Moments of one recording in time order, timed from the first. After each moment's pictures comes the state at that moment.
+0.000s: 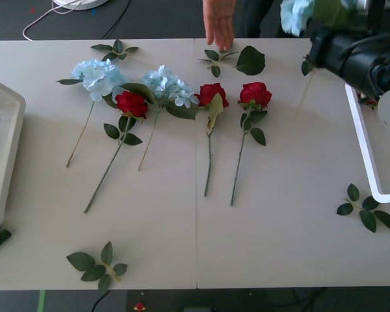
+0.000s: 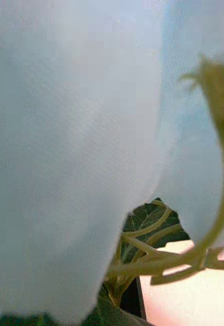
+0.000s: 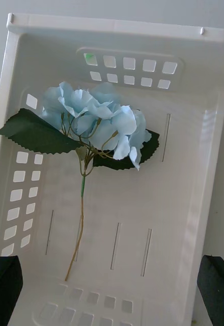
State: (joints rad) right arm -0.44 -0.73 0.14 -1.81 -0.61 0.60 1.24; left arm -0.11 0.99 0.52 -1.53 0.90 1.33 -1.67
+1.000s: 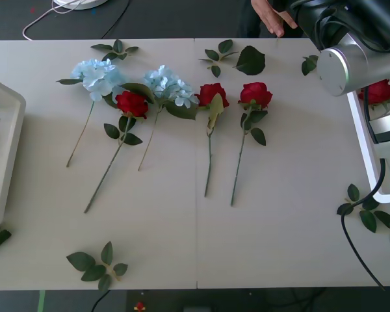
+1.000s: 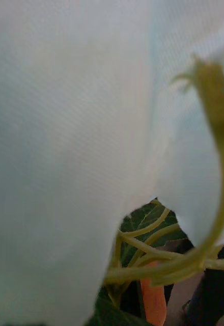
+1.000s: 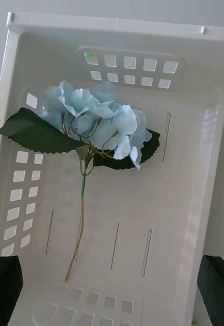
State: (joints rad) right arm -0.69 -0.46 0.14 -1.60 -0.37 0.37 1.58; left arm -0.11 0.99 0.52 -1.53 0.90 1.33 -1.67
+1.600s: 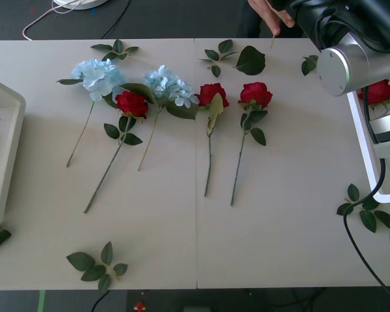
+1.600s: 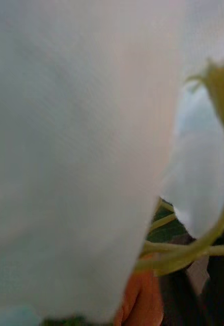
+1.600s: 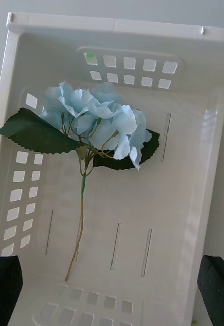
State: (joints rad) right arm -0.69 -0.46 0.14 -1.60 -0.39 0.36 1.58; left arm -0.11 0.99 0.52 -1.53 0.90 1.33 -1.67
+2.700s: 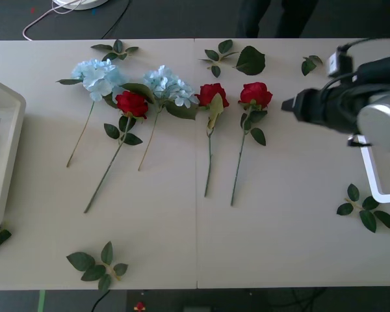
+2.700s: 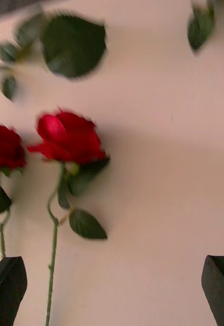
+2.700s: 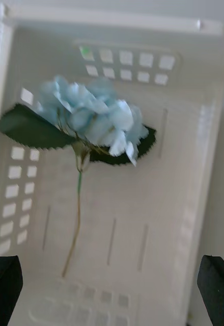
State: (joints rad) right arm -0.44 -0.72 0.23 -1.90 -0.60 1.24 0.88; left arm -0.13 0.99 0.52 -1.52 0.91 1.38 -1.67
